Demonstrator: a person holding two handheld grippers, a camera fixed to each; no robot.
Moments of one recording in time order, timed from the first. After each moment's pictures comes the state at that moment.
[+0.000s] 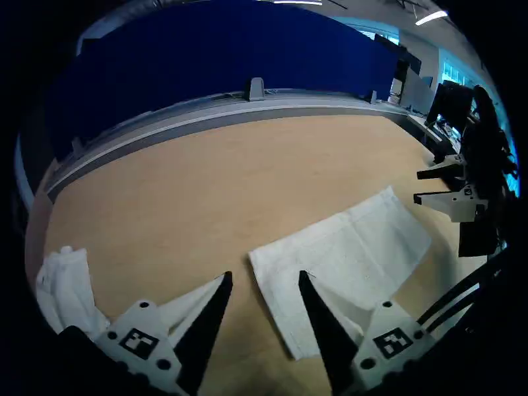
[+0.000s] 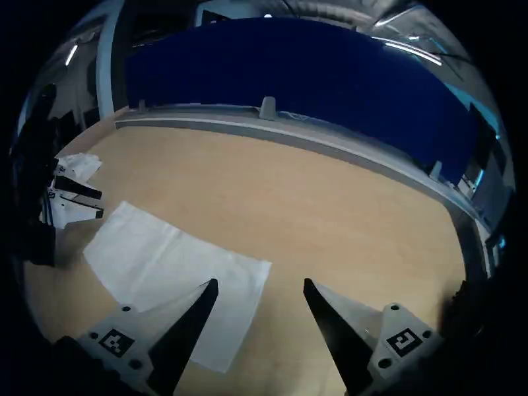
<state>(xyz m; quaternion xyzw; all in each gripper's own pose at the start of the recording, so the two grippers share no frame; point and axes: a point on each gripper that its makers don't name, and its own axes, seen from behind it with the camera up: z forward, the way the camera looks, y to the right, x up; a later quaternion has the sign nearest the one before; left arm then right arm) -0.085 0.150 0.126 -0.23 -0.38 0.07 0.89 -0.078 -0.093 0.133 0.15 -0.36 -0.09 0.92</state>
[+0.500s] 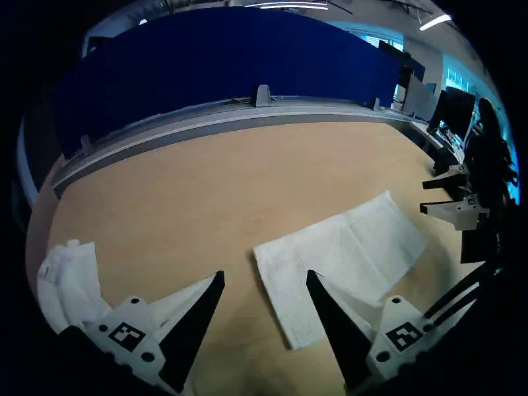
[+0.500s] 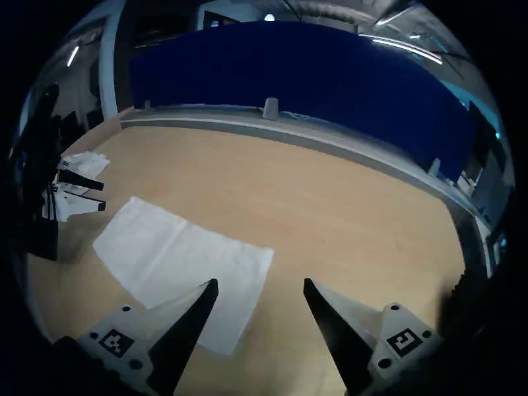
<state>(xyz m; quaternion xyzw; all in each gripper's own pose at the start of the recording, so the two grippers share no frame) -0.070 0.139 0.115 -0.21 -0.37 0.06 0.90 -0.071 -0.089 0.109 0.16 -0.36 -0.09 0.91</state>
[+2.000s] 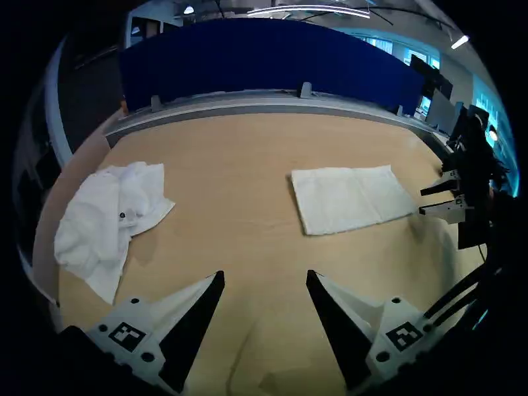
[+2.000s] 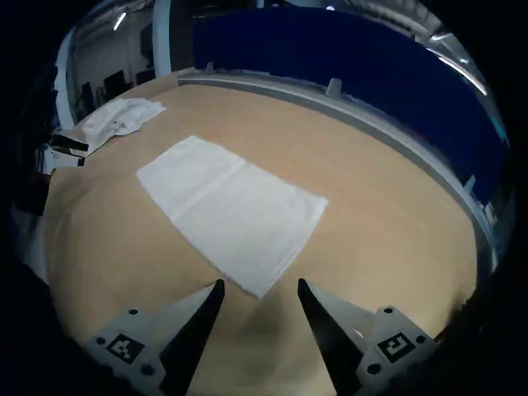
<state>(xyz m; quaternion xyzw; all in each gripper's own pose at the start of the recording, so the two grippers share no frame) -0.050 0.048 -0.049 -0.10 -0.39 0.02 0.91 -0.106 -0.097 0.022 0.29 -0.40 -0.15 0.86</state>
